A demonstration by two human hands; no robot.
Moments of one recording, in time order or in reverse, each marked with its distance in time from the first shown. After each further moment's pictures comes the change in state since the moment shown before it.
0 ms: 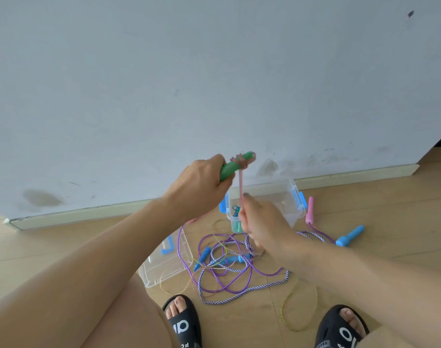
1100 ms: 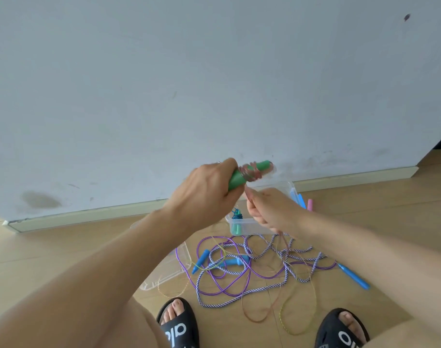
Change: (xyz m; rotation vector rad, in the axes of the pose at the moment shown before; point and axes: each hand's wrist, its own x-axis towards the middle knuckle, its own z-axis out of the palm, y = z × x) left_hand -0.012 0.031 -0.007 0.000 0.056 0.150; right_hand 0.026 -0.002 -0.040 -0.197 -0.198 -0.066
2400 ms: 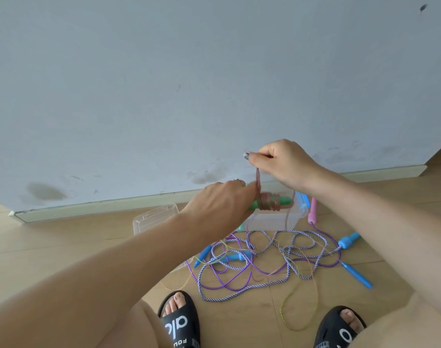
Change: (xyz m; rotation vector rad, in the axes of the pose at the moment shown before) left_hand -0.010 0.009 0.024 0.282 -0.304 0.107; right_hand 0.031 -0.019 -0.049 -0.389 0.301 -0.398
